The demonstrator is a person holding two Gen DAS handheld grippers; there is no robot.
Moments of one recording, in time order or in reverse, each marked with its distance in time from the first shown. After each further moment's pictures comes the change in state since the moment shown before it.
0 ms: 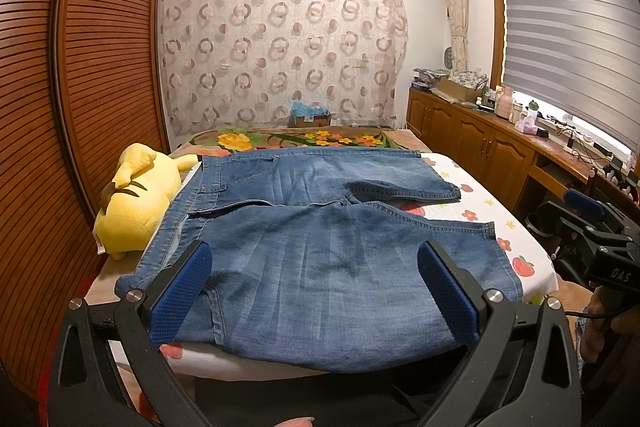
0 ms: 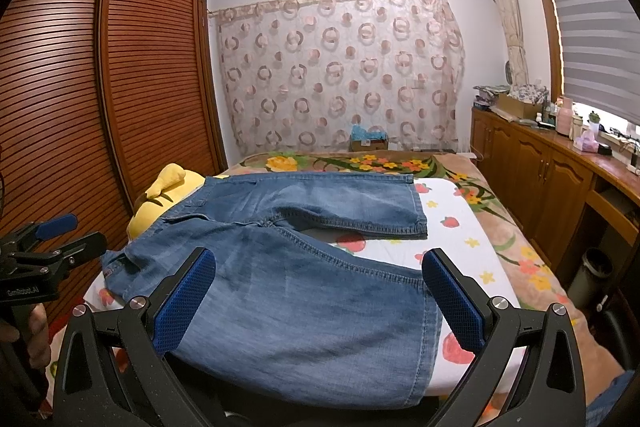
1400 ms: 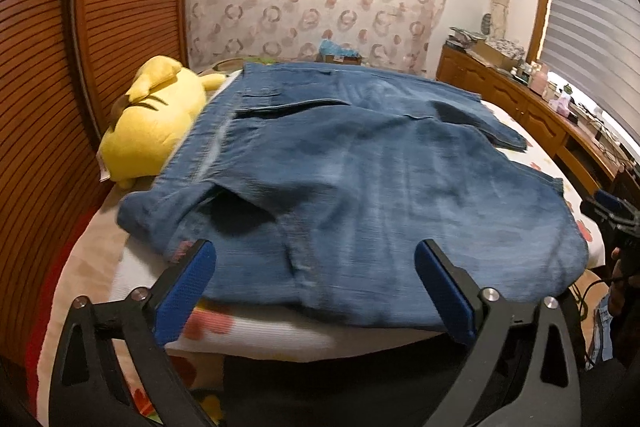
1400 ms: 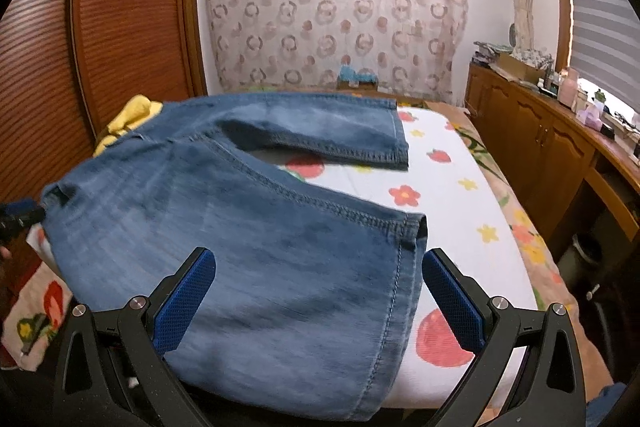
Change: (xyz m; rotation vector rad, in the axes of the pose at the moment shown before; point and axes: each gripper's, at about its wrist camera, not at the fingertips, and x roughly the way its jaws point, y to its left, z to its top) left arm 0.075 0.101 -0.064 -0.110 0.203 0.046; right arm 0.067 -0.025 -0.008 -0.057 0.227 -0.059
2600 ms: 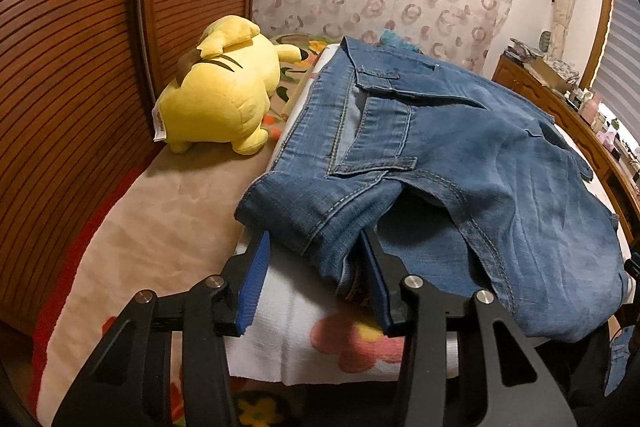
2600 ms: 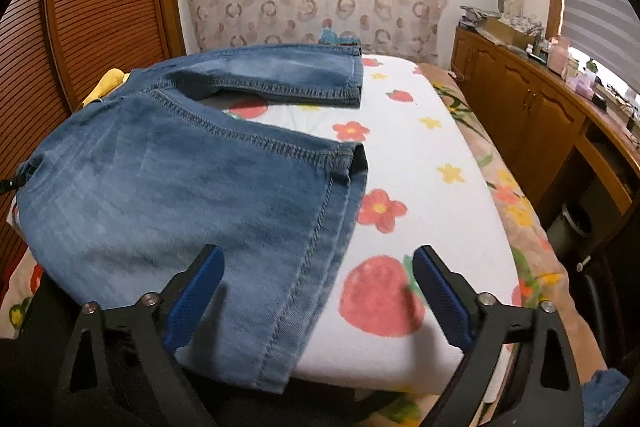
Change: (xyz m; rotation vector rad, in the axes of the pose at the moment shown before) left arm 0.030 0.098 -0.004 -0.141 0.060 0.118; right arm -0.015 -0.035 0.006 0.052 0.108 -0.022
